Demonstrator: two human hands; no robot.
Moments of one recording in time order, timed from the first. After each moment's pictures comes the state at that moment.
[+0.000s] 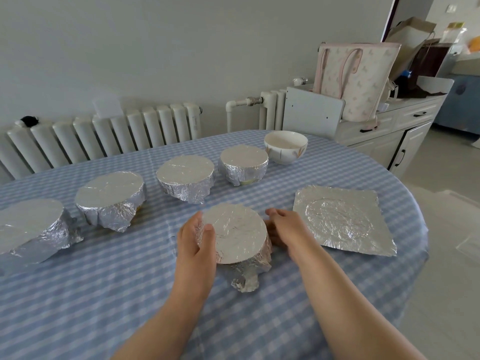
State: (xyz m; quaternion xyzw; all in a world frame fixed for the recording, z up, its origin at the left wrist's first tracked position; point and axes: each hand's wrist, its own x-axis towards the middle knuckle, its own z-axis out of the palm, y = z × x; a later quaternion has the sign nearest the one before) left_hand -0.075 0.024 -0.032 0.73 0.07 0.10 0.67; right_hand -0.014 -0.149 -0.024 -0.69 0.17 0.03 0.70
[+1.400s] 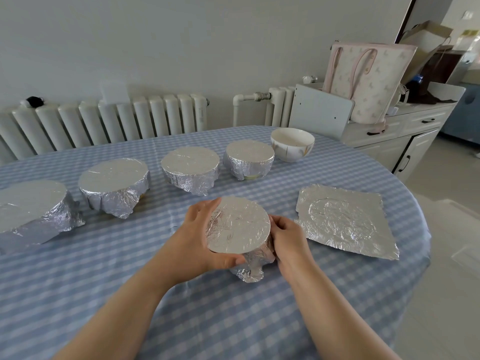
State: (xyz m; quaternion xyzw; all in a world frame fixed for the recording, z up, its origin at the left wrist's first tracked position) left_hand -0.059 0.065 -0.013 0.90 -0.17 -0.01 0.39; right_hand -0.040 -0.129 -0.041 -0.67 0.18 -0.02 0.72
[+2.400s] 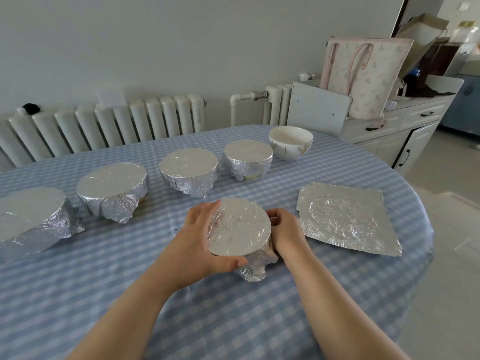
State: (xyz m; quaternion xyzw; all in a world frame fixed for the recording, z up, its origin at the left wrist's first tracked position) left_hand -0.060 0.064 -0.013 0.91 -0.17 -0.01 0.39; right_hand -0.024 -0.135 -0.038 -0.80 0.14 -0.01 0.59
